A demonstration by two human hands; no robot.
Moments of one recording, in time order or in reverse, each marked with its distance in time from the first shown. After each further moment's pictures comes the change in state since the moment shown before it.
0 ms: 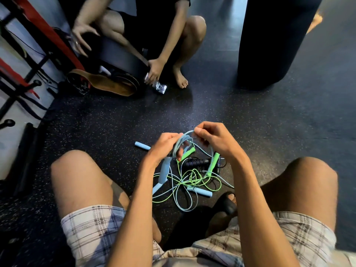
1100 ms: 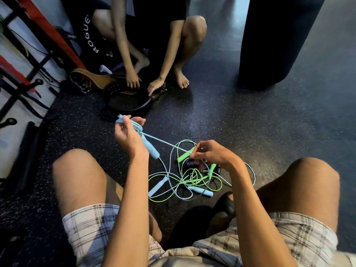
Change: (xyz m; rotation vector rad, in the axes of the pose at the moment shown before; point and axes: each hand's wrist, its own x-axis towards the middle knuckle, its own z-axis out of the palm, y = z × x) left_hand 0.010 -0.005 -0.053 -0.620 1.038 0.440; right_hand -0.004 0.040 0.009 -0.067 -0.240 0.400
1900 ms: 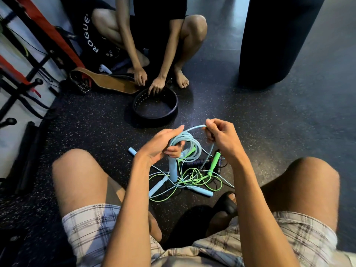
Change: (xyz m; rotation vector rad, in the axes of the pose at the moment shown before) left_hand -0.048 0.023 0.018 0.377 -1.149 -0.703; right_hand -0.001 -0.022 -0.013 0.311 0.419 -0.372
